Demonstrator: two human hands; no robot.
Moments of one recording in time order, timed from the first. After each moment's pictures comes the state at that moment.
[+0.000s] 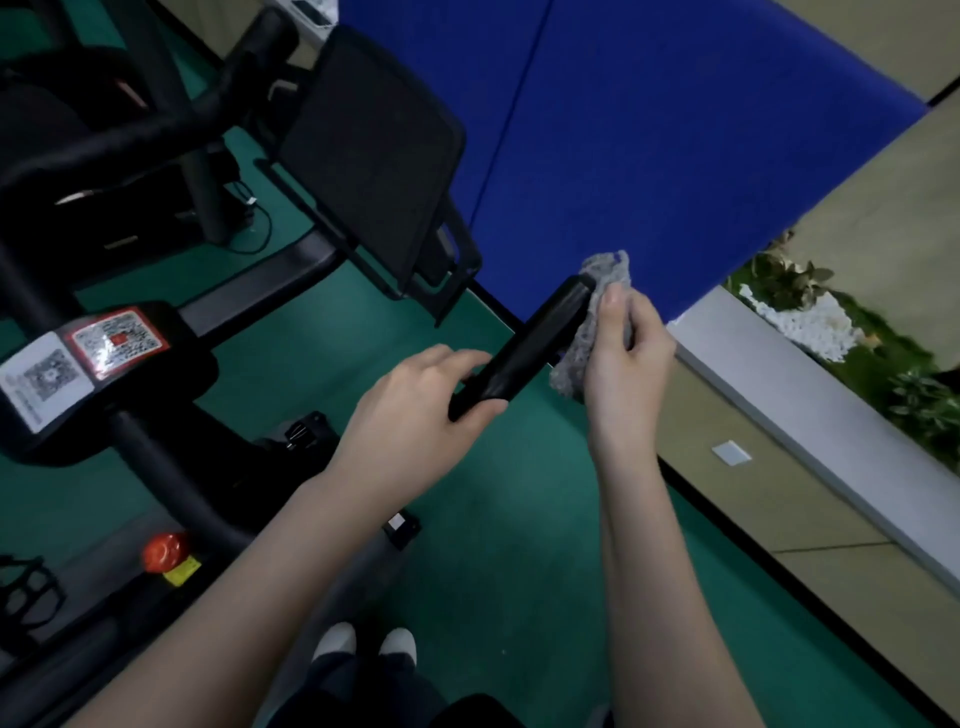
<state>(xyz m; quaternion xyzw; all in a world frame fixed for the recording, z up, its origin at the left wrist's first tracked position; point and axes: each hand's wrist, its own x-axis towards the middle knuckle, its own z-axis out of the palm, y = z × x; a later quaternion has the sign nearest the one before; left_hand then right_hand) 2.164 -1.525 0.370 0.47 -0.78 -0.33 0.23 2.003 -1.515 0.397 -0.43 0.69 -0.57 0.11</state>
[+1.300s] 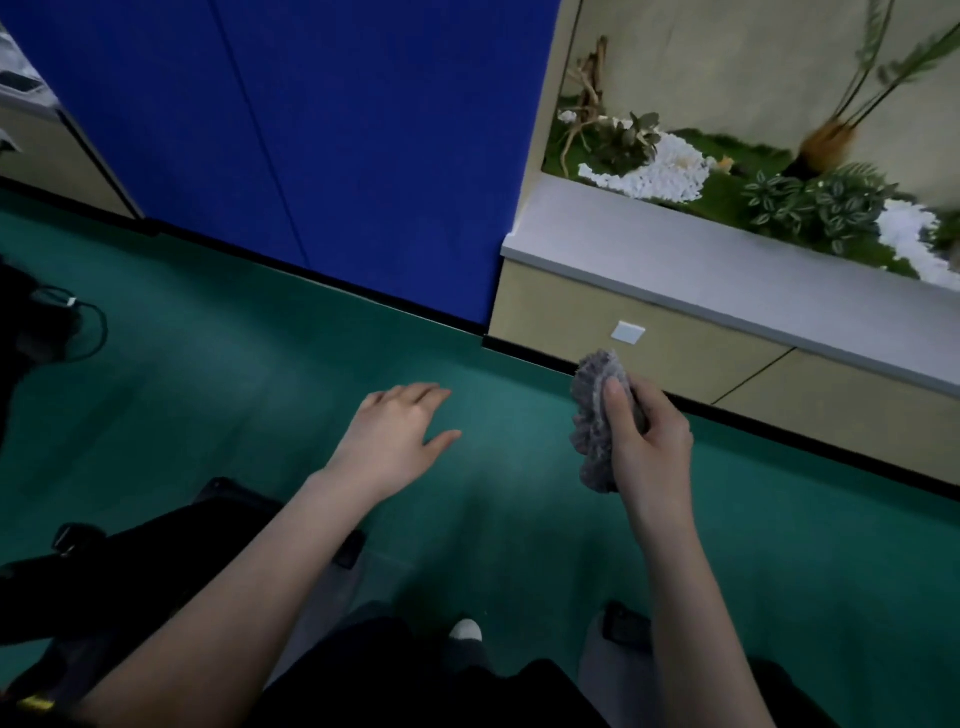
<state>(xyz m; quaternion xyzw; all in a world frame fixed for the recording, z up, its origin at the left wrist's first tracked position) 1.867 -1.435 0.303 0.29 -0.94 -0.16 -0.02 1.715 -1.267 0.344 -0.20 0.77 -0.58 0.15</state>
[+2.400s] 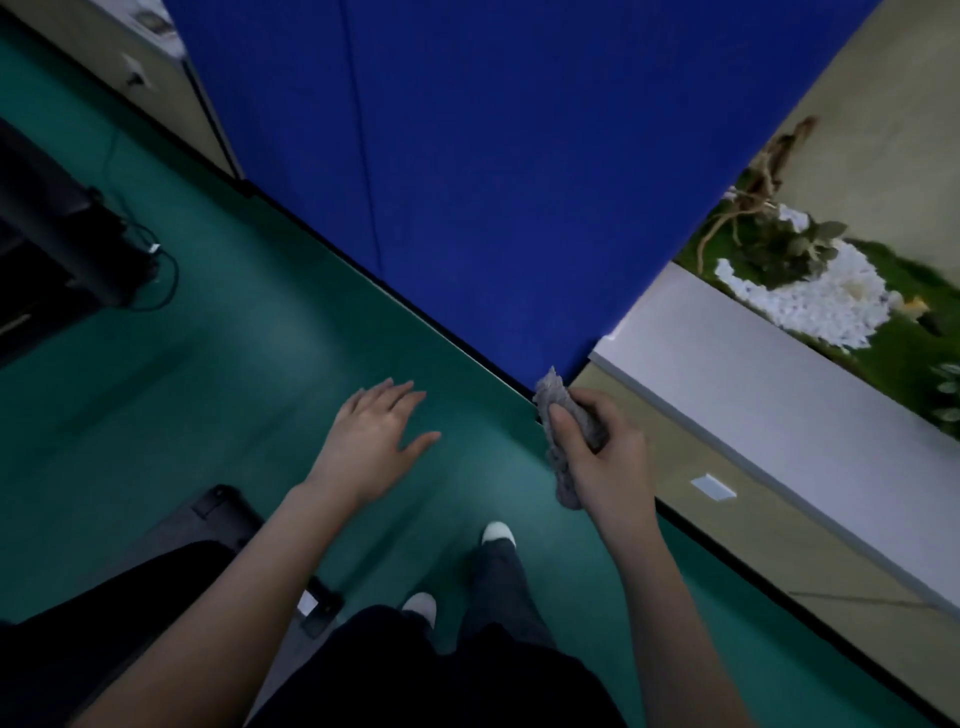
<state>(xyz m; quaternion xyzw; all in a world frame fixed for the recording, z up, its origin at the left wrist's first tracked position) 1.756 -1.703 0.264 0.48 -0.86 -0.19 -0.01 1.553 -1.596 0.314 -0.42 0.75 -0.46 0.24</state>
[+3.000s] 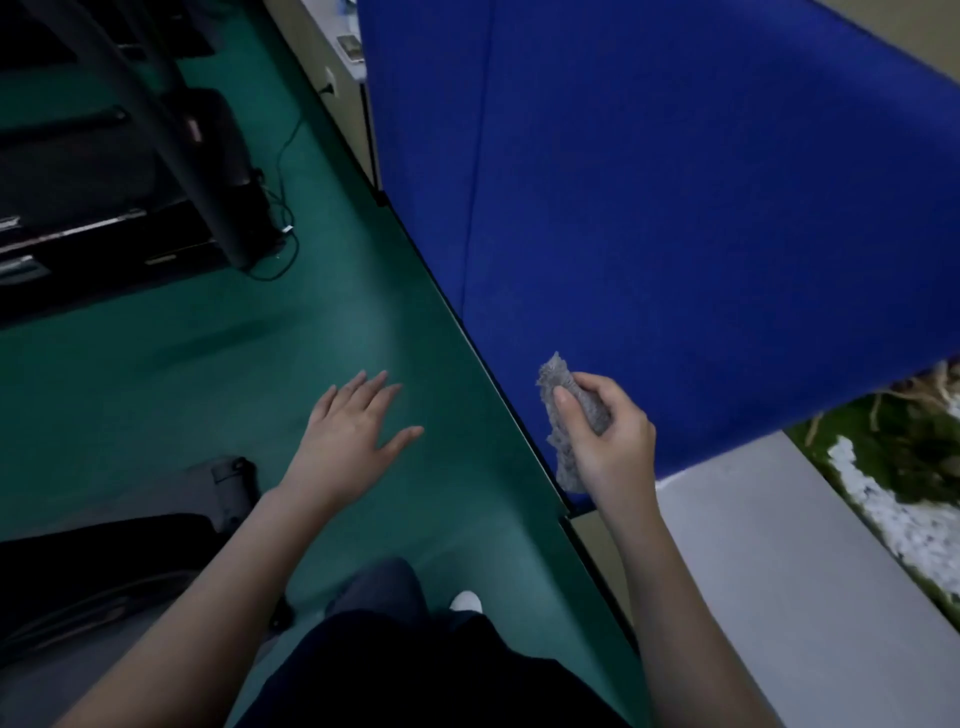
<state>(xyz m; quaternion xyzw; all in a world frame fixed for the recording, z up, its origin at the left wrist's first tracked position) 1.682 -1.803 0.269 0.68 -0.71 -0.16 0.05 1.433 -1.807 0.313 -0.55 0.65 -0.42 0.32</state>
